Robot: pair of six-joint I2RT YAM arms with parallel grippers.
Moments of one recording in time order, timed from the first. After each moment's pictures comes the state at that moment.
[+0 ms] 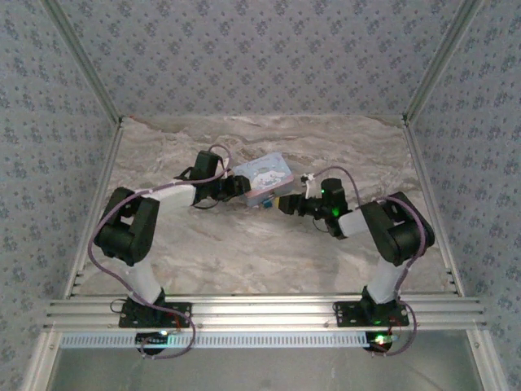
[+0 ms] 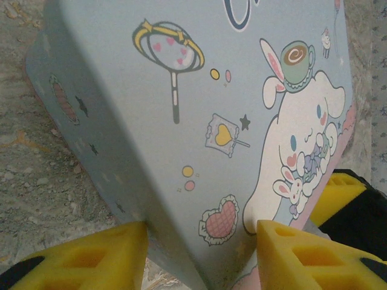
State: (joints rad) left arm -0.43 1.78 1.01 -0.05 0.50 -0.68; right arm 0.38 1.79 0.57 0.81 -0.64 0.50
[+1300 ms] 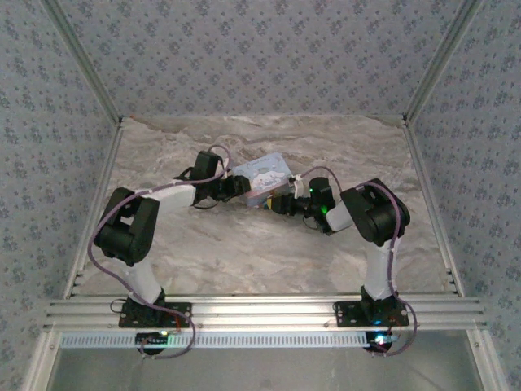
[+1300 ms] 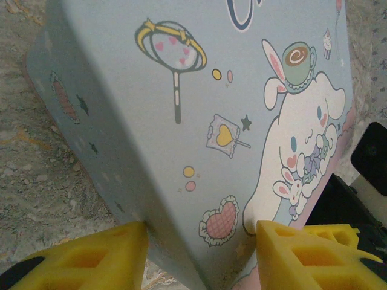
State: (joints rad) left arm -0.43 1.78 1.01 -0.05 0.50 -0.69; right arm 0.42 2.01 0.68 0.91 -0.70 0.49
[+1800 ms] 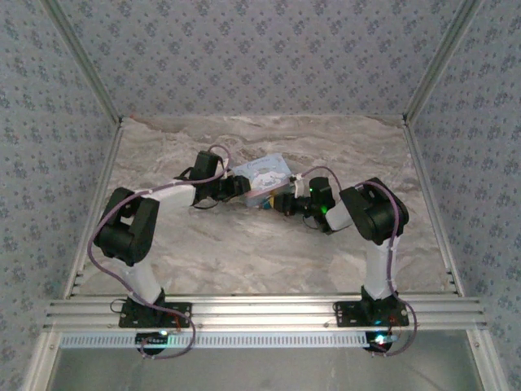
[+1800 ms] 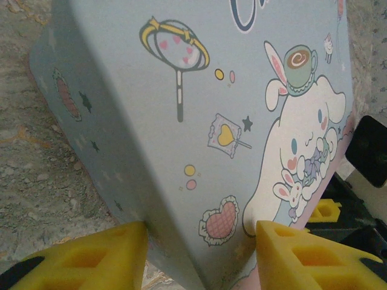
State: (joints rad) left arm -0.43 1.78 1.01 -0.05 0.50 -0.69; right arm 0.41 2.02 0.69 0.92 -0.68 0.52
